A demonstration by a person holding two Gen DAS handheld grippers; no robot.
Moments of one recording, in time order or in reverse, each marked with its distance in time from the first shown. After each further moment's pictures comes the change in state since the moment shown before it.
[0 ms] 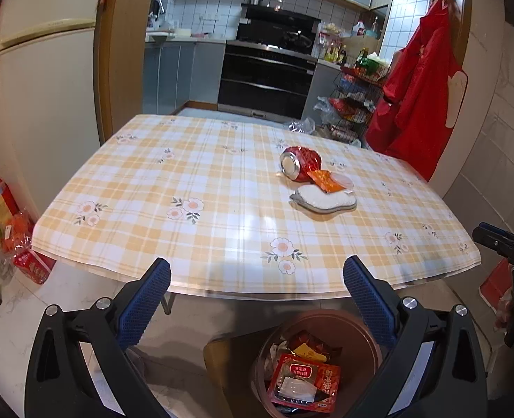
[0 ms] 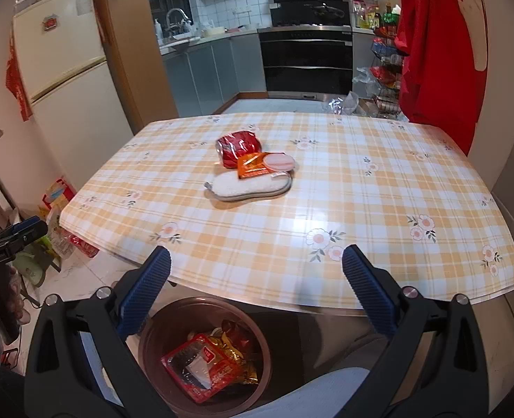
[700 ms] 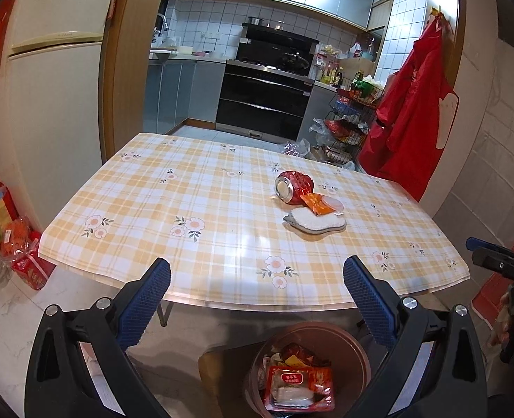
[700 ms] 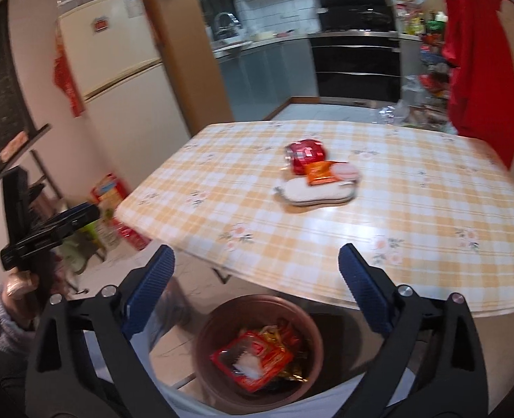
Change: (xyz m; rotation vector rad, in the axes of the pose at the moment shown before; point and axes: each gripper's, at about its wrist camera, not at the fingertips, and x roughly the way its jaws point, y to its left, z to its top) left arm -0.043 0.004 0.005 -0.020 -0.095 -0.023; right arm -0.039 0.051 0.003 -0.046 -0.019 0.195
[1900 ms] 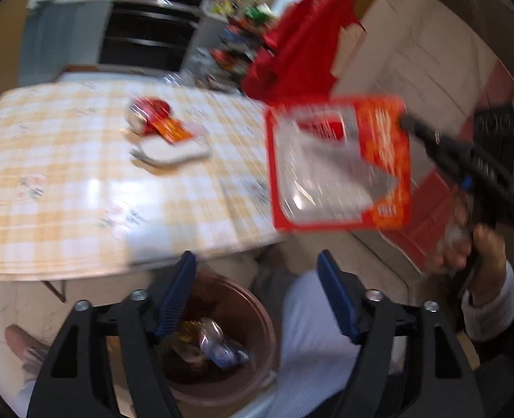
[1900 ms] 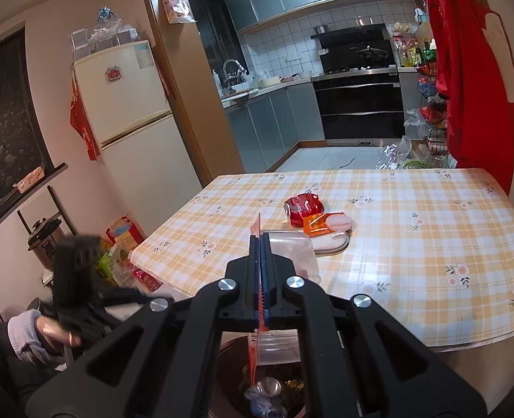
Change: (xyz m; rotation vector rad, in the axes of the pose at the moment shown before) left arm 0.056 -0.090 -0.021 0.100 0.274 -0.457; right arm -0.051 -0.031 0.025 0.012 -0.186 0.090
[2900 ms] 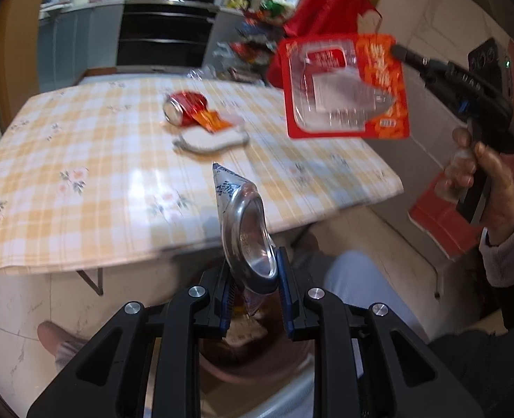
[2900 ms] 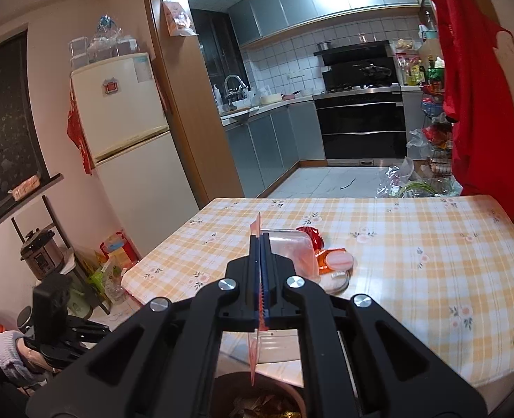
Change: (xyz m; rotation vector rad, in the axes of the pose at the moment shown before) left arm -0.016 0.020 -0.021 0.064 0.091 0.093; right arm 0.027 -0.005 0.039 -0.021 -0.084 -0.008
